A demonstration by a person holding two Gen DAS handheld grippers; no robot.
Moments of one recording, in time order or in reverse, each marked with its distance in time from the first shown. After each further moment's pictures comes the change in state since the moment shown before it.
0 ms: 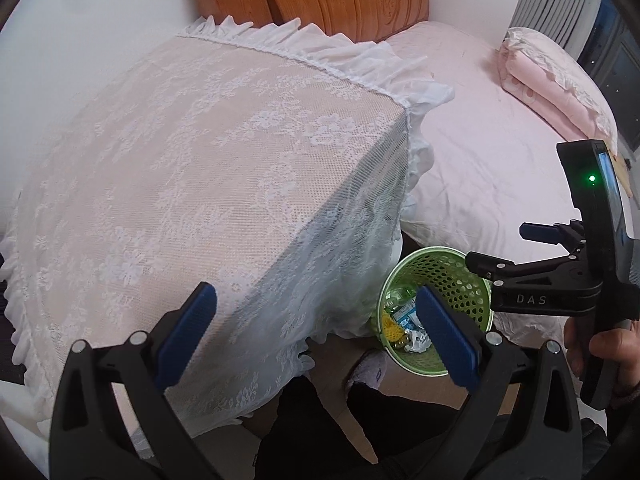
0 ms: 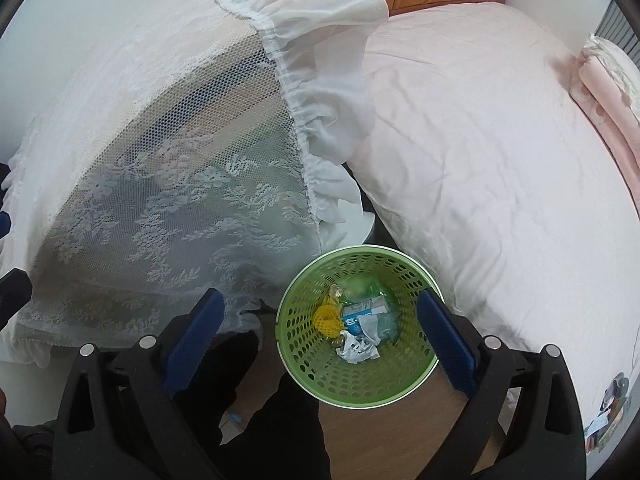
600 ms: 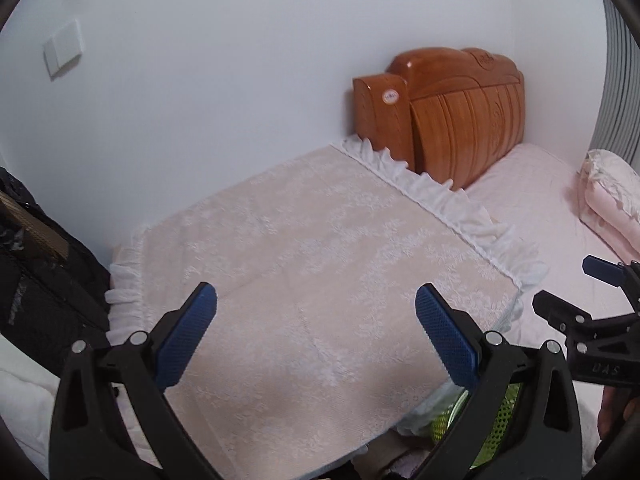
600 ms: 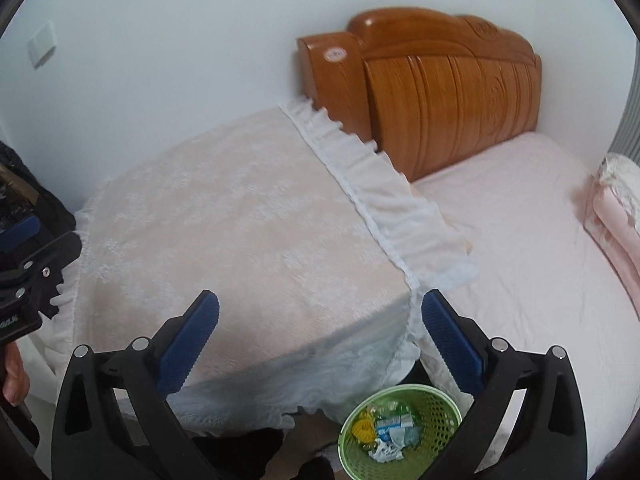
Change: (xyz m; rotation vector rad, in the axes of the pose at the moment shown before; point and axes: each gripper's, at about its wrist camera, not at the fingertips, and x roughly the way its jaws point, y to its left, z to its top) left arm -0.140 0.135 0.051 -0.230 -0.356 0.304; right arm -0.163 0.129 0.070 -0.228 -0.438 0.101
